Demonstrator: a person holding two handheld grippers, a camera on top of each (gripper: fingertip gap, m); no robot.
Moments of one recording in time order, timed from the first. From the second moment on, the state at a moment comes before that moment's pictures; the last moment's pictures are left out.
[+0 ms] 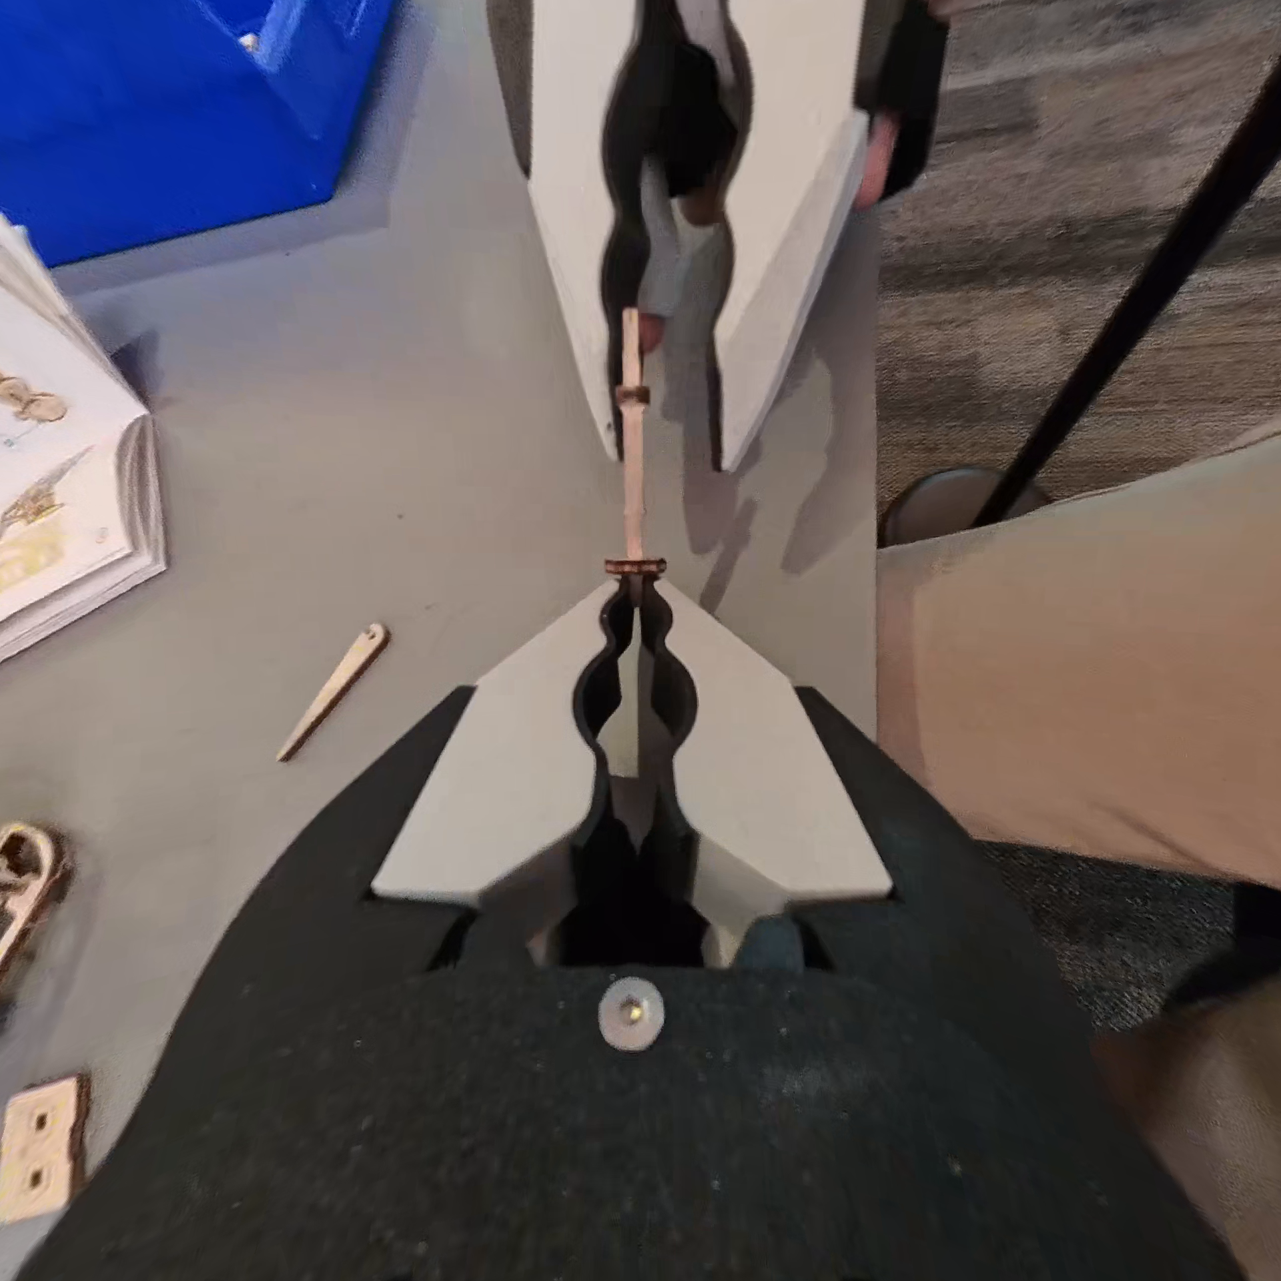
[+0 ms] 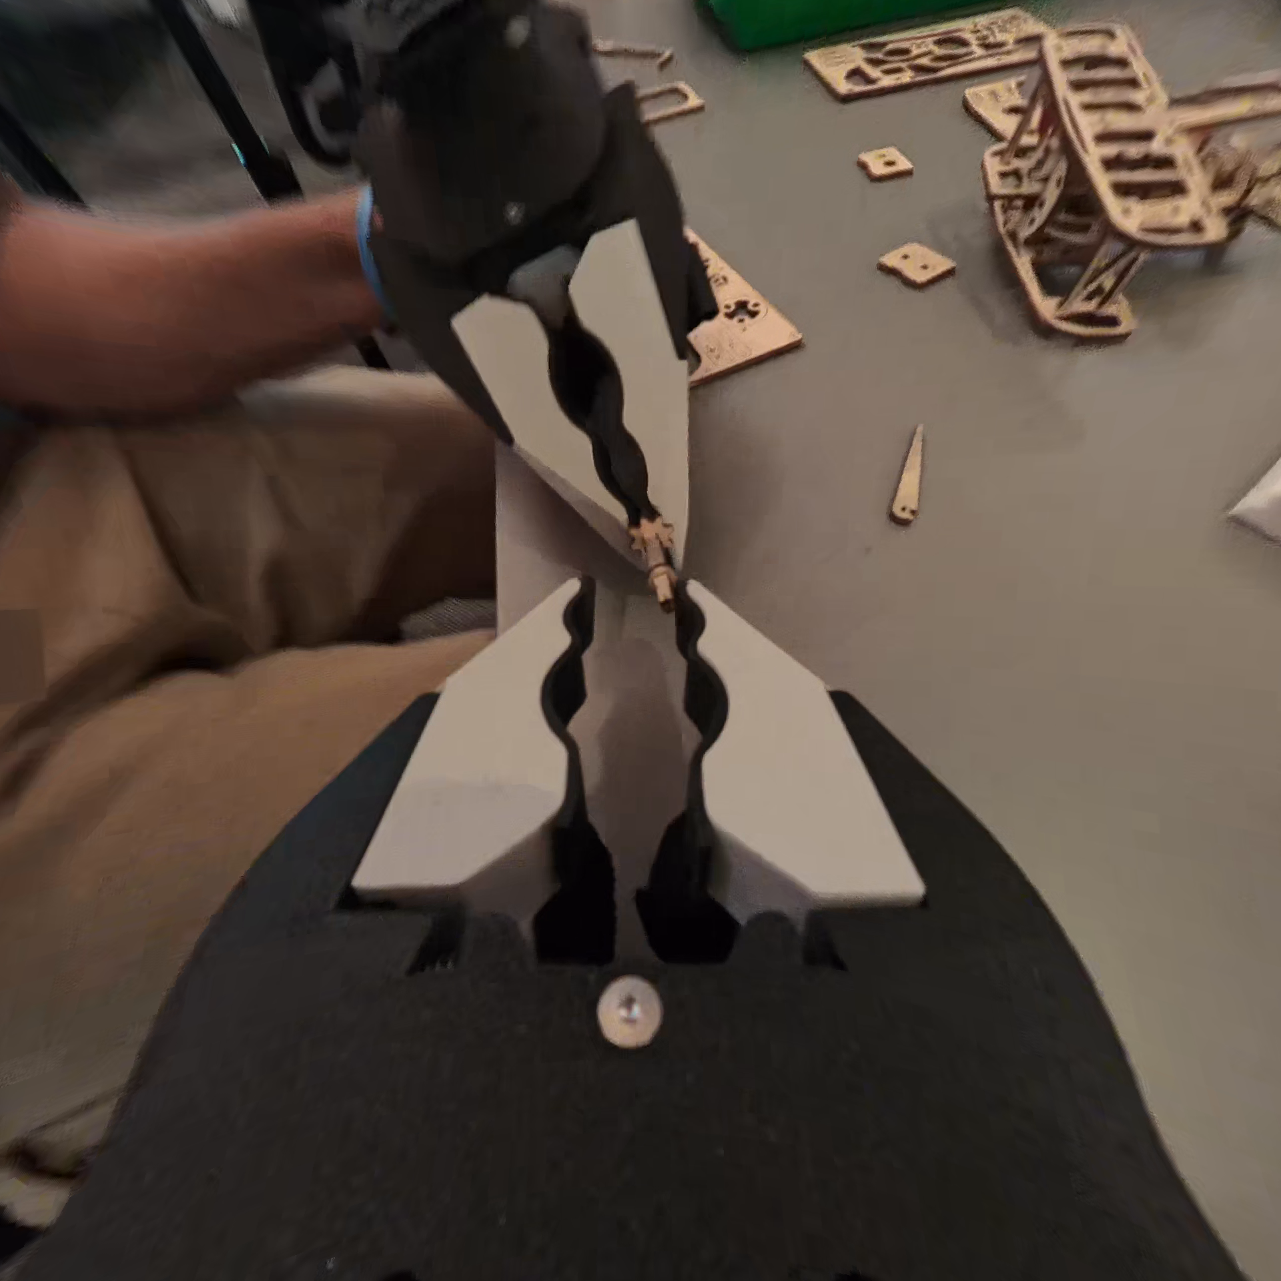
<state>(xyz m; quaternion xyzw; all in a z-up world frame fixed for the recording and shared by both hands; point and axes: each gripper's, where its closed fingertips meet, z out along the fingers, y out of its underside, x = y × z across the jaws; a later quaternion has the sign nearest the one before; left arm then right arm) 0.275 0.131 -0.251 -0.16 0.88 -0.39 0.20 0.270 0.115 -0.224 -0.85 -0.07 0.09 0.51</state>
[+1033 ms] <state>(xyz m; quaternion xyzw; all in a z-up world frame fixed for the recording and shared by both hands) 0.266 0.119 -0.260 -0.12 0.90 -0.38 0.15 0.265 0.118 -0.235 -0.86 -0.17 0.07 0.48</state>
